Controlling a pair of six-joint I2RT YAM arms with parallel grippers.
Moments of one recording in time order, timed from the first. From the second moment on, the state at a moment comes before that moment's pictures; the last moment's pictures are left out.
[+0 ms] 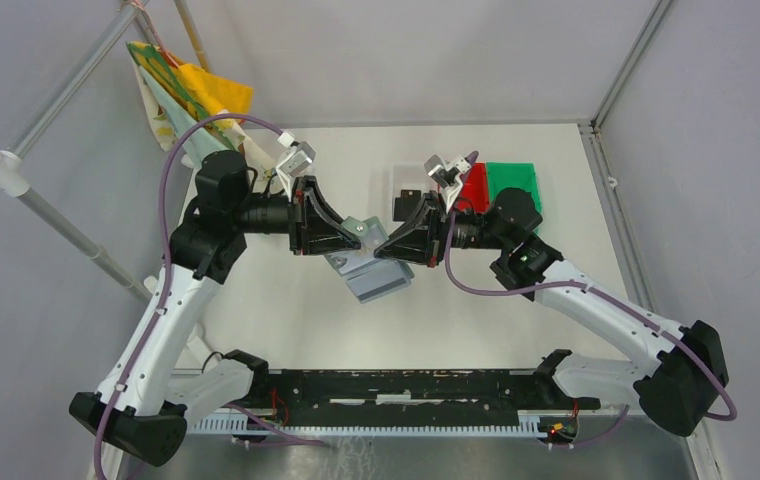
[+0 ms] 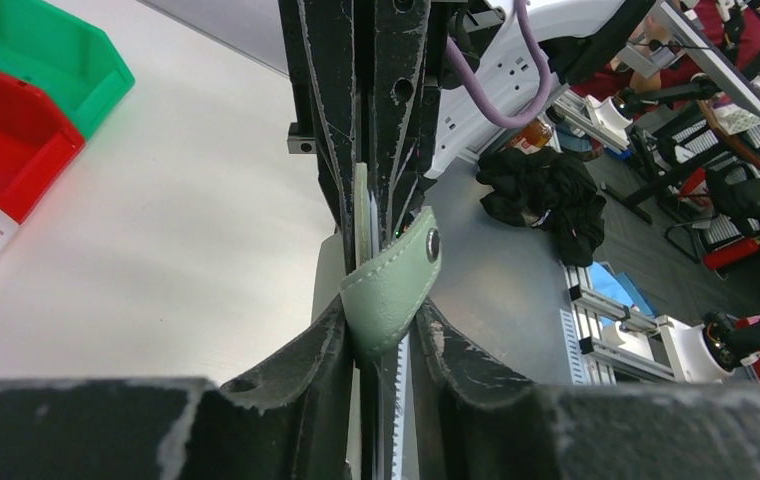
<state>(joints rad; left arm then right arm) -0.36 1.02 1.22 -0.43 1.17 -0.29 0.72 1.17 0.90 0.48 -0.83 0.66</state>
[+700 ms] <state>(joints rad) -0.37 1.02 1.22 -0.40 1.06 -0.36 0.65 1.07 0.93 0.37 -0.67 0.65</state>
